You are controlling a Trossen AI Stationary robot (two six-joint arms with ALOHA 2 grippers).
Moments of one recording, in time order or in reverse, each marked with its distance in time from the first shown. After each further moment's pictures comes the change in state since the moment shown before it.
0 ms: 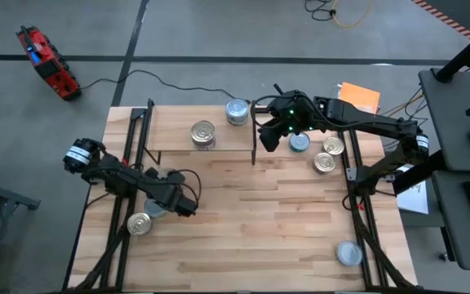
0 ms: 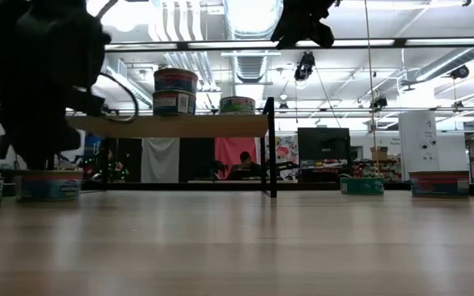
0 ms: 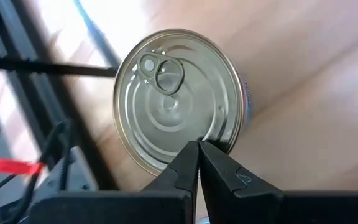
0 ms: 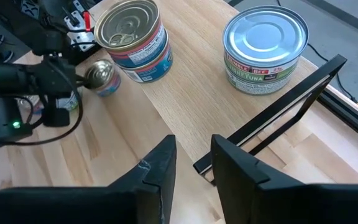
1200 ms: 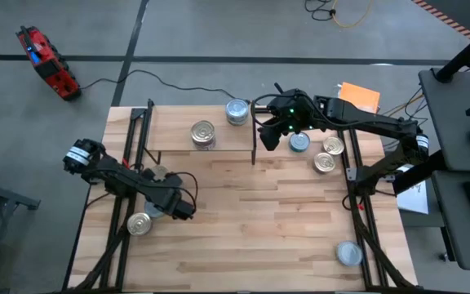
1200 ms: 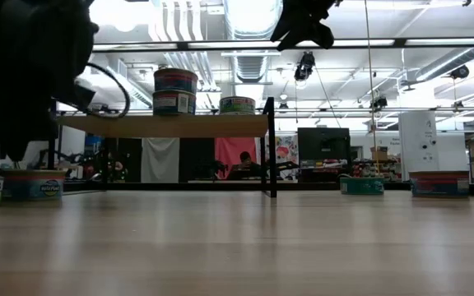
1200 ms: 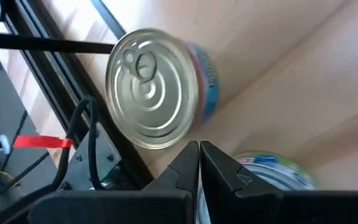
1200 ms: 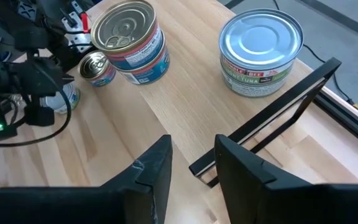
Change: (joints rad) left arm -0.042 0.001 0.058 -0.158 0.068 0.015; right arm -0.011 0.000 0.001 0.001 0.000 -0.010
